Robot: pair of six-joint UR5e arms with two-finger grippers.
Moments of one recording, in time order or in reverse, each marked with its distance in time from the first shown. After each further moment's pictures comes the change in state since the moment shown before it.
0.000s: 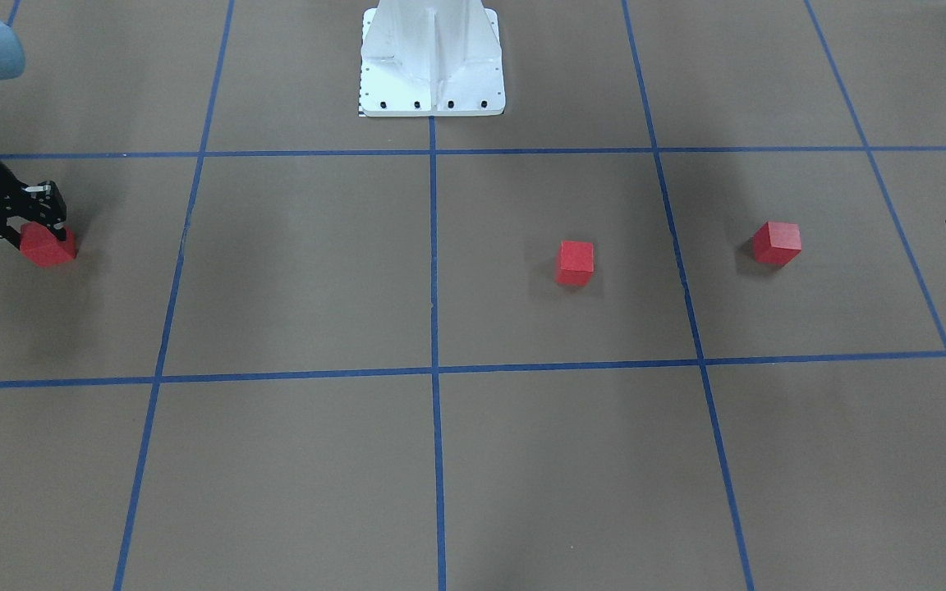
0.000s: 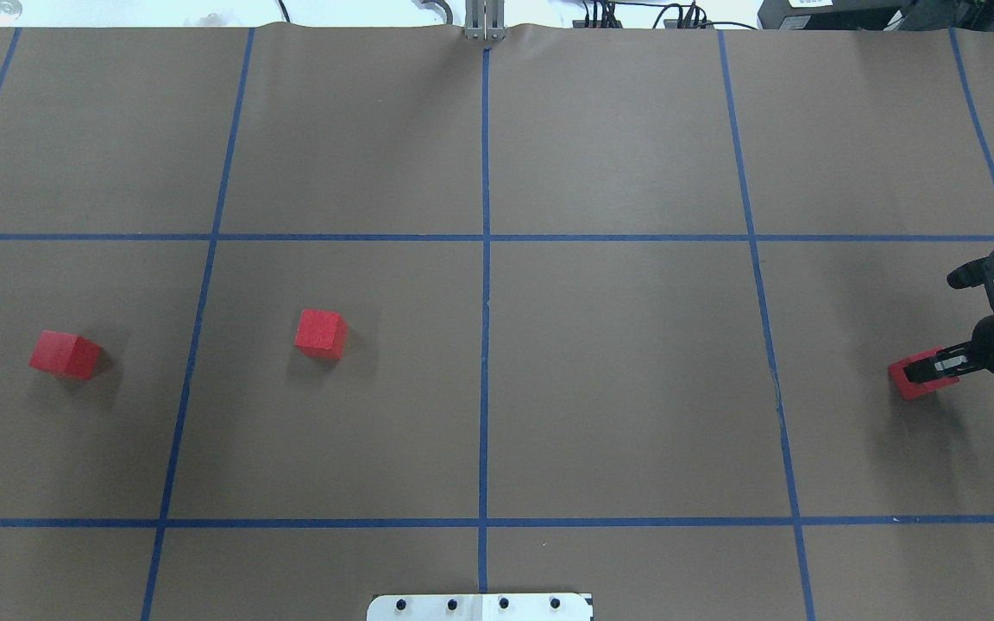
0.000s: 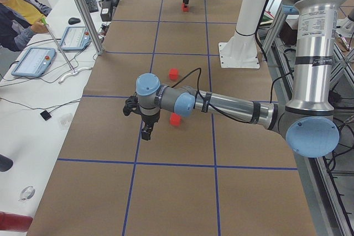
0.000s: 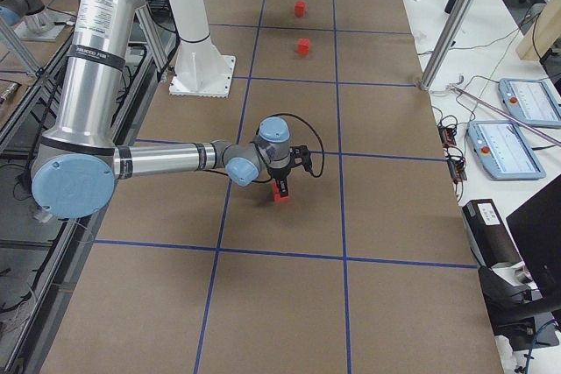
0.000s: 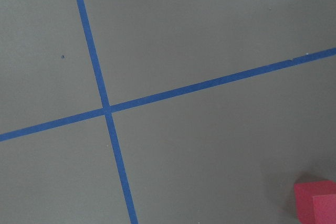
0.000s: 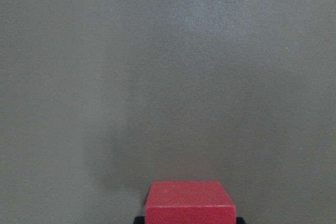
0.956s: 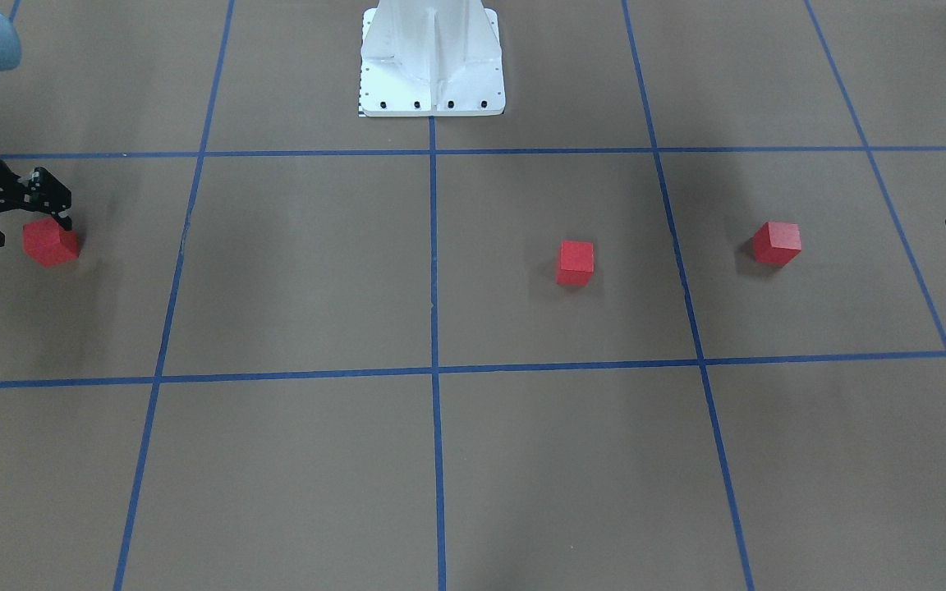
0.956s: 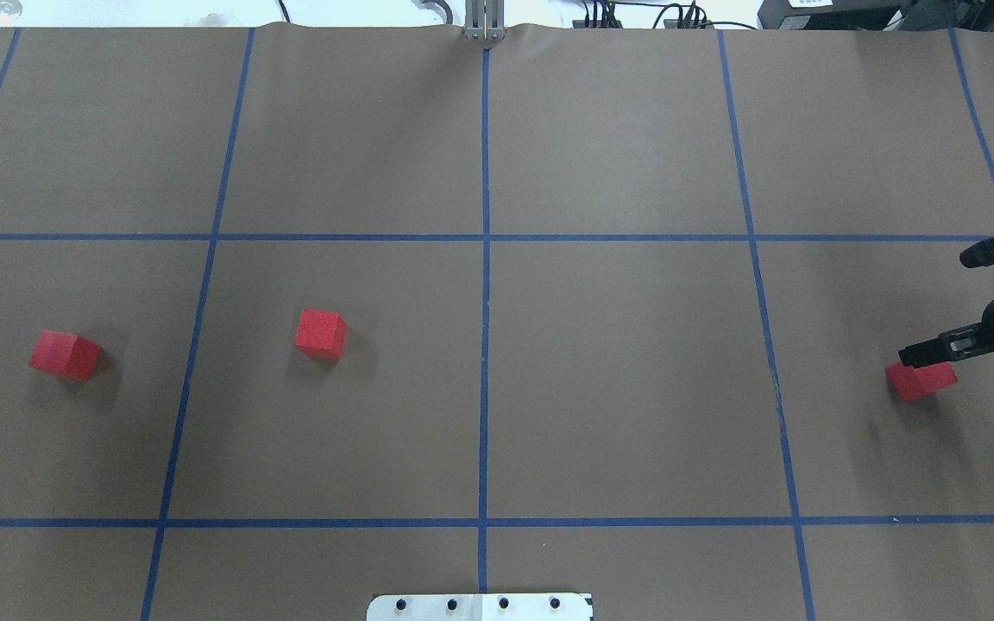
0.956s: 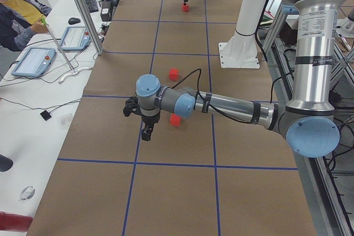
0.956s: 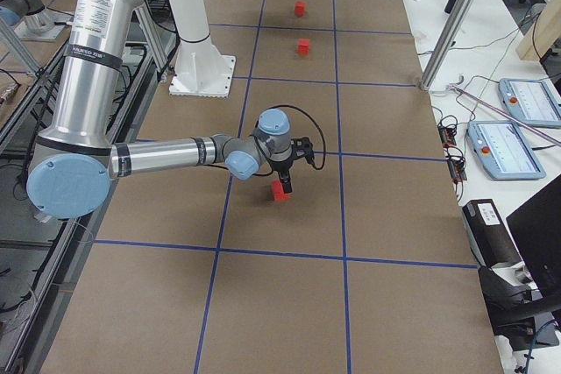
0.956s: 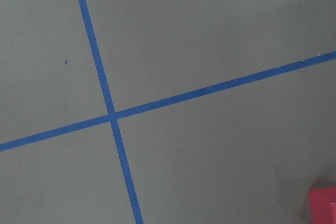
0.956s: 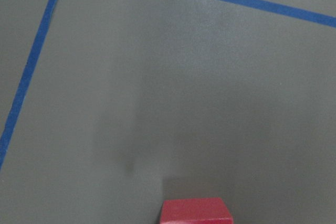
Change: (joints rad) left arm 0.000 0.002 0.003 -0.003 -0.002 0.000; right arm 0.020 -0.011 0.045 -0.005 -0.002 0.011
